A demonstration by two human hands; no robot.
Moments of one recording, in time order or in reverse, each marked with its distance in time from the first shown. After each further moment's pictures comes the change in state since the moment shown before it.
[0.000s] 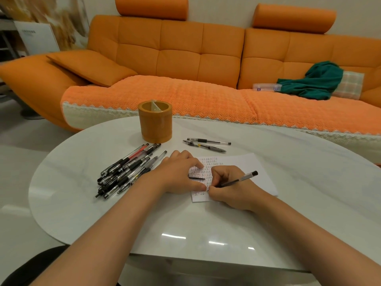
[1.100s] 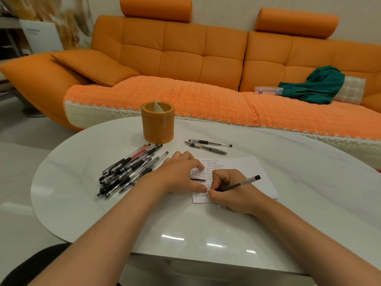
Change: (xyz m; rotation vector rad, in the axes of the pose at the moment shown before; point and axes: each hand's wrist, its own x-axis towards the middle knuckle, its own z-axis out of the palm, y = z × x) left_hand -0.001 0.001 0.000 0.001 -0.009 -0.017; right_hand -0.004 -0.001 0.001 -0.002 -0.021 -0.010
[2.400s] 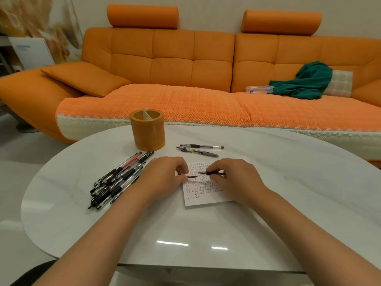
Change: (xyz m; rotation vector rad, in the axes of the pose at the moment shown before) left_hand -0.007 -0.001 -0.010 -0.065 0.227 -0.061; right_hand 0.007 -0.007 -0.028 -0.693 0.255 0.026
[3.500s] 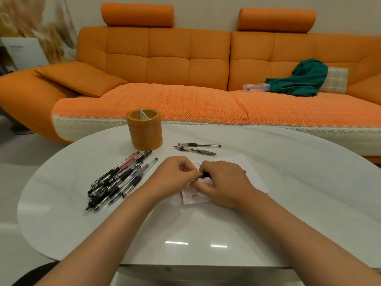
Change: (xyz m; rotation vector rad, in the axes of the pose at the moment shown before) left_hand -0.009 0.032 0.004 -0.639 -0.034 -0.177; right_hand -0.002 -0.011 0.018 -0.100 0.022 -0.182
